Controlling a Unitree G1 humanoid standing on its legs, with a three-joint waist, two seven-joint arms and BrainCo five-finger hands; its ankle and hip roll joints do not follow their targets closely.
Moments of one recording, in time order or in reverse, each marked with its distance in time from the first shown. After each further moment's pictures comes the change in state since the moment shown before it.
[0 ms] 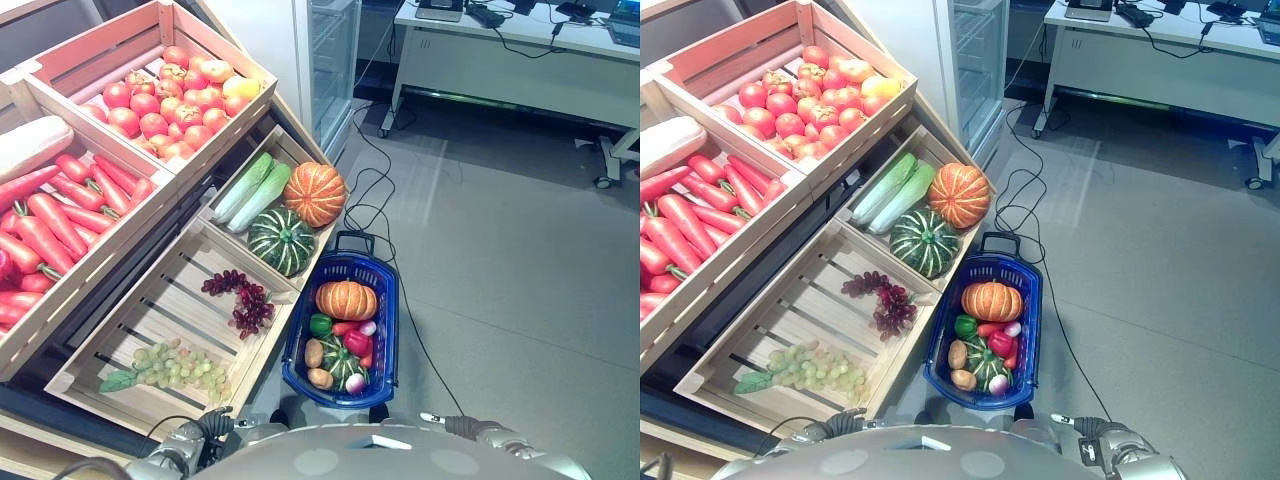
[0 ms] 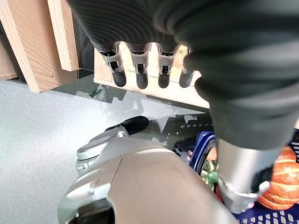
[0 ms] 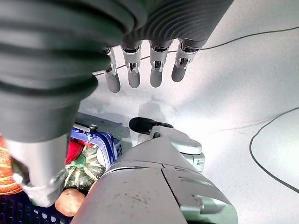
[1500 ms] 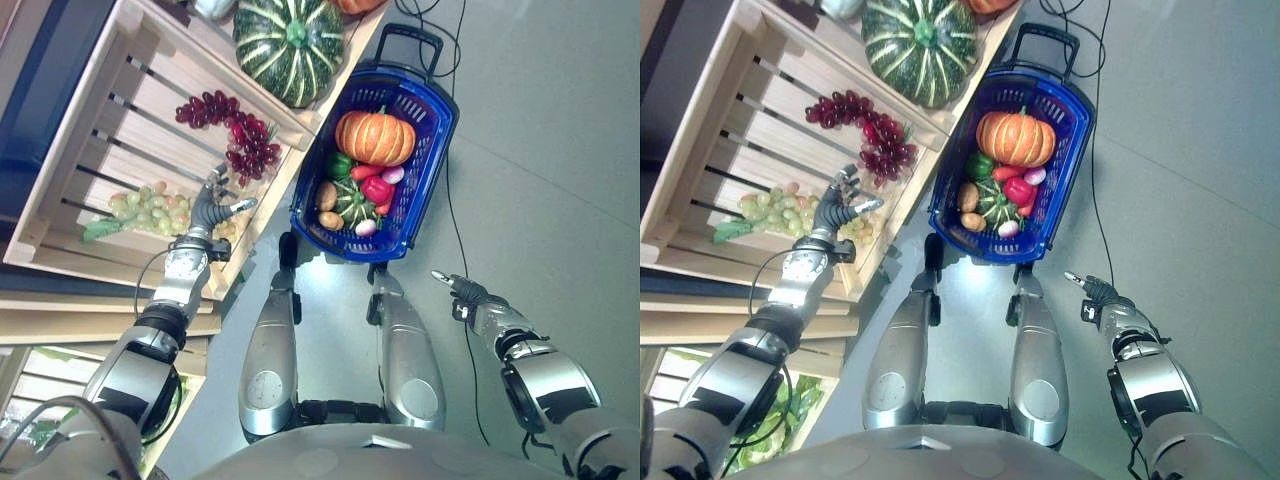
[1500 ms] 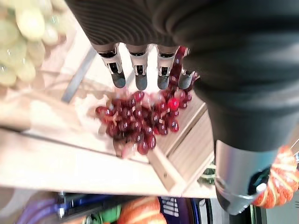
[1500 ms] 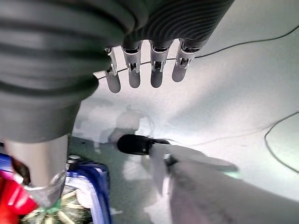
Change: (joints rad) left arm -0.494 0.215 -0.079 -0.482 -0.348 -0.437 0.248; right arm -0.446 -0.109 -0.003 -0.018 0.337 -0.047 -0.098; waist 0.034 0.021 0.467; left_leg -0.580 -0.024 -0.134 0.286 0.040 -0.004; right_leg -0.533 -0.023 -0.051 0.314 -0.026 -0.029
